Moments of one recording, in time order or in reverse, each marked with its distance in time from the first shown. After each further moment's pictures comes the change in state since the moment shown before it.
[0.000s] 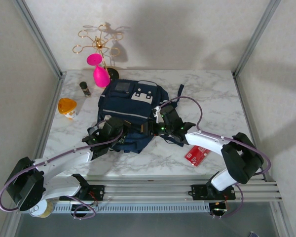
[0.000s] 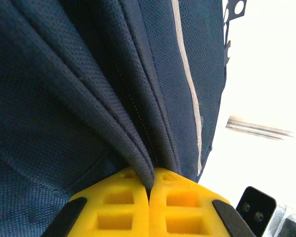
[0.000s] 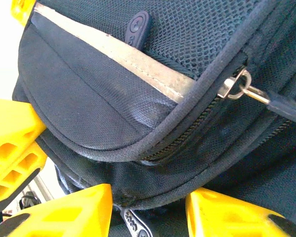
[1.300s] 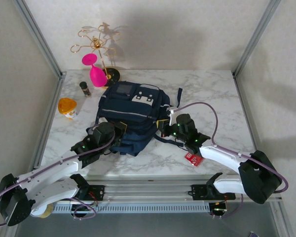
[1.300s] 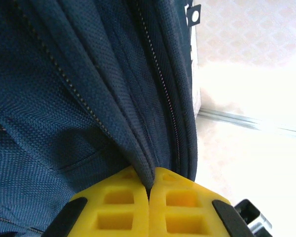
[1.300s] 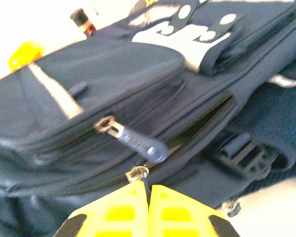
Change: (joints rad) left arm -0.011 -0.225 -0.059 -0.056 0.021 -0.037; right arm -0.072 -0.264 -0.262 0.253 0.255 -0.237
